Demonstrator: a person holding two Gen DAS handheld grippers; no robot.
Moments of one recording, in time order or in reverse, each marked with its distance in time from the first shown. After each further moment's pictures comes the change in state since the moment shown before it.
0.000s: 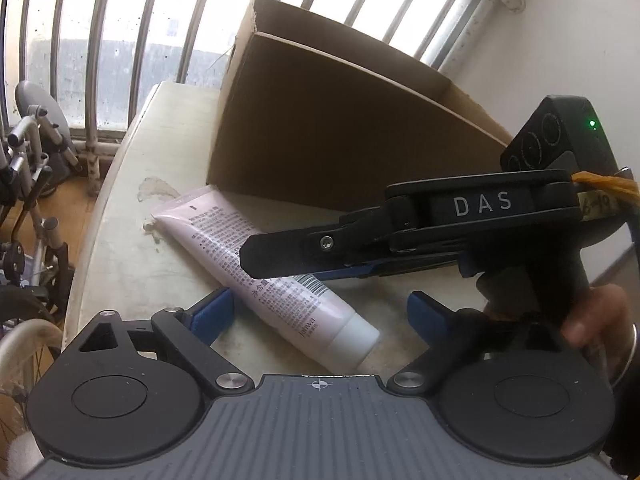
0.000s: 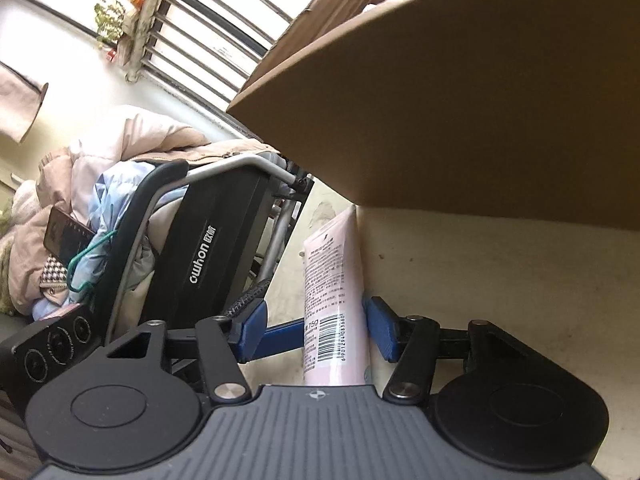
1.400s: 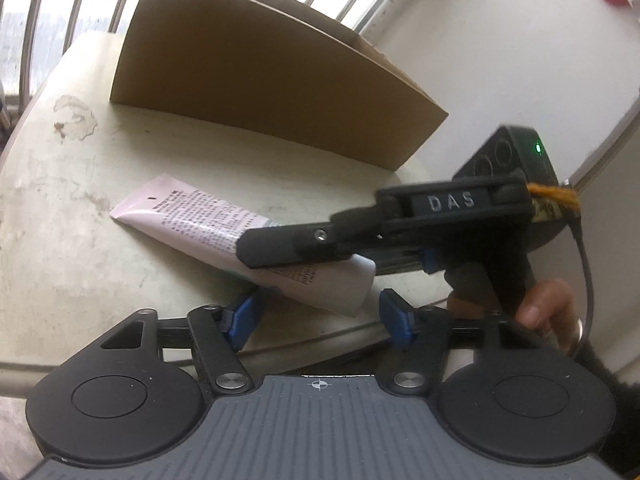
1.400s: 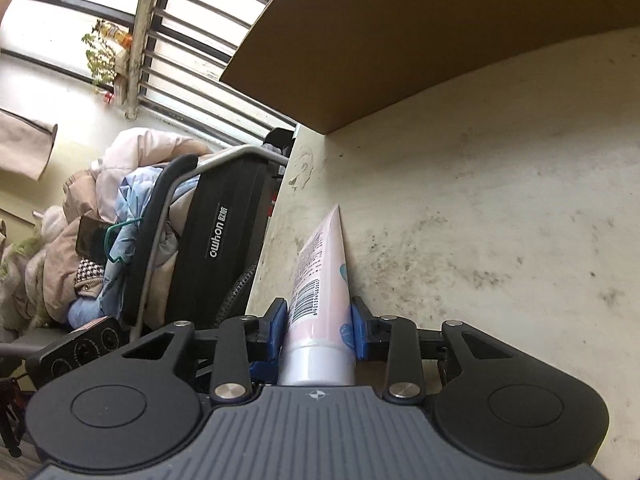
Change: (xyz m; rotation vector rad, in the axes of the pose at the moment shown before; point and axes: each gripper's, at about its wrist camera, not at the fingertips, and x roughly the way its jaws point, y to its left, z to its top) left arm -0.026 -0.016 -0.055 0.007 0.084 -0.237; right arm -0.055 -0.026 -0.078 0.179 -0.047 0.066
